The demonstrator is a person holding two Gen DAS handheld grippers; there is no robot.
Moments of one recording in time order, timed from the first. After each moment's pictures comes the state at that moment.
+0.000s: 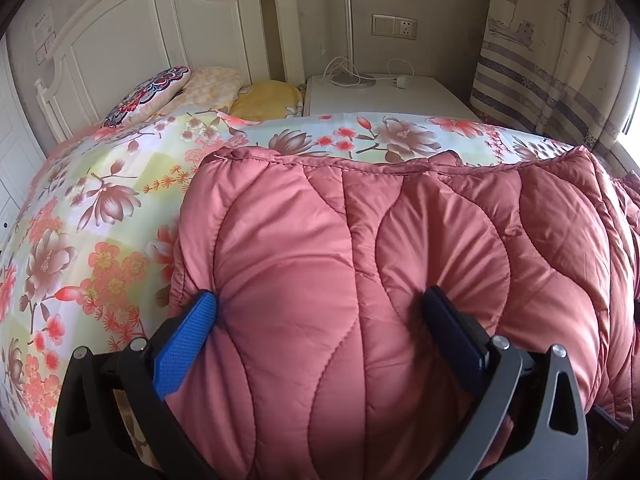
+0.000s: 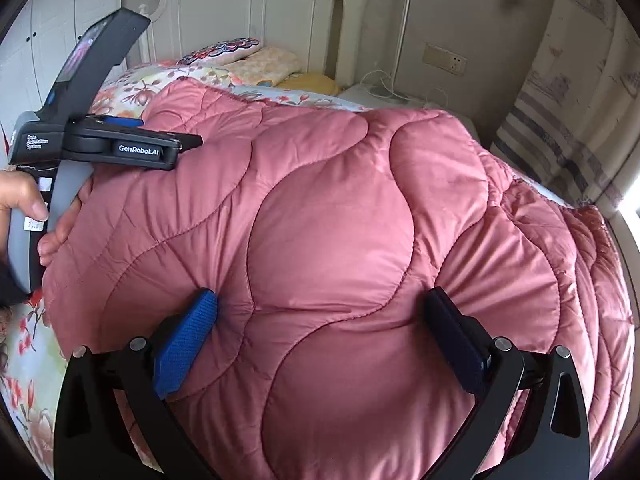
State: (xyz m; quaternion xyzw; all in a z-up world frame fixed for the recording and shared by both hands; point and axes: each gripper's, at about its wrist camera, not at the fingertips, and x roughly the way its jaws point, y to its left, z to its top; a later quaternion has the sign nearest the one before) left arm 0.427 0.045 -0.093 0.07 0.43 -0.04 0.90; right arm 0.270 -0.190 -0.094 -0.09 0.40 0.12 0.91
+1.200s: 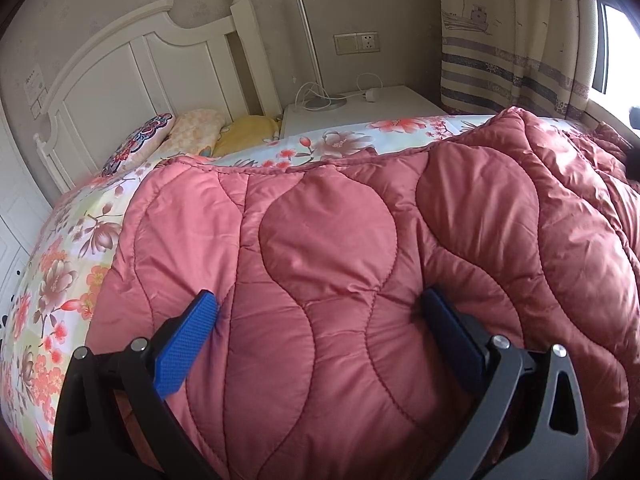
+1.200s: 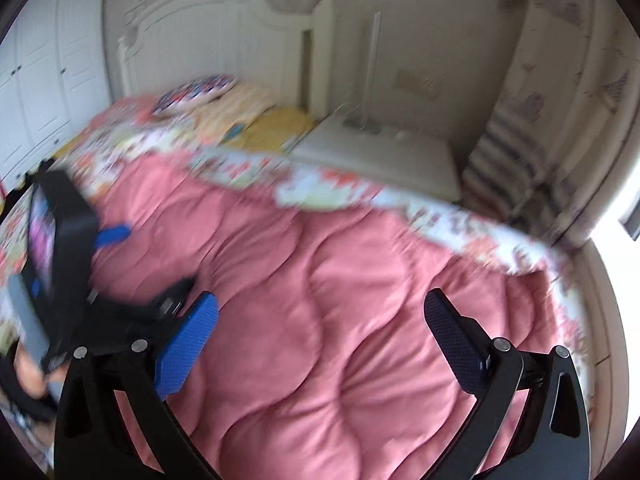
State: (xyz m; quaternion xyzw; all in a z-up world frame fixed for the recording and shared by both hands) left arm 0.381 -0.019 -0.094 0.13 0.37 -0.06 0.92; right arm 0.302 -0.224 -0.016 -0.06 0.36 0.07 0.93
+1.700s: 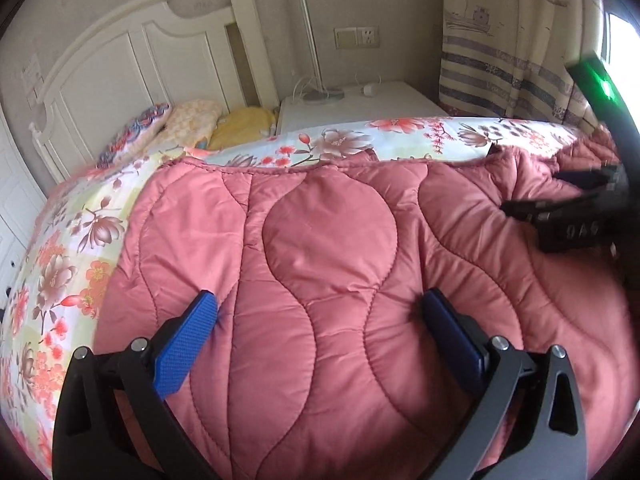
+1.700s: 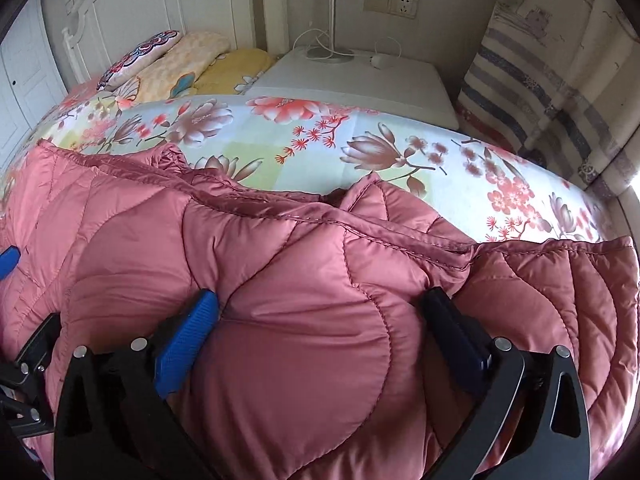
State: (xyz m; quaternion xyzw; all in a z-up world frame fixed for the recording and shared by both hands) left arm 0.385 -0.012 -0.077 0.11 0.40 -0.06 0.91; right arm 0.400 -0.252 -0.098 -0.02 0.47 0.04 0.88
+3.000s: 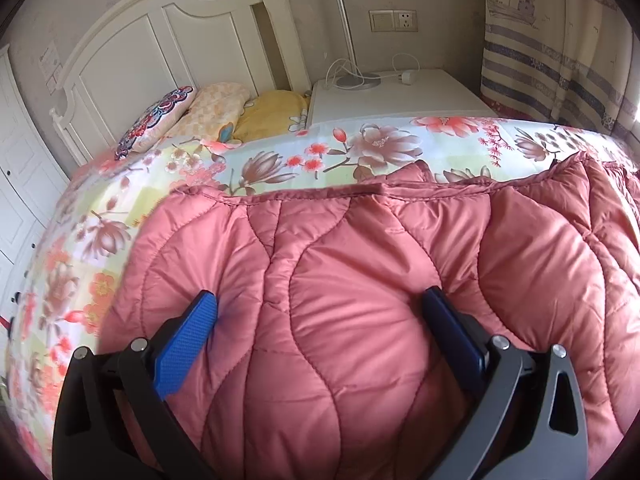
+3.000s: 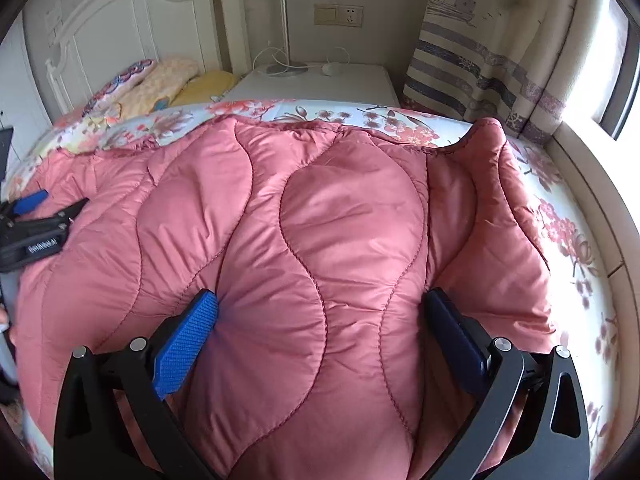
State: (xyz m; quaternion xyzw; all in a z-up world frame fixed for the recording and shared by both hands) left arm 0.436 -0.021 -0.086 0.13 0.42 0.01 0.90; right arm 0.319 -0.311 -0.087 0.00 0.44 -0.01 0.90
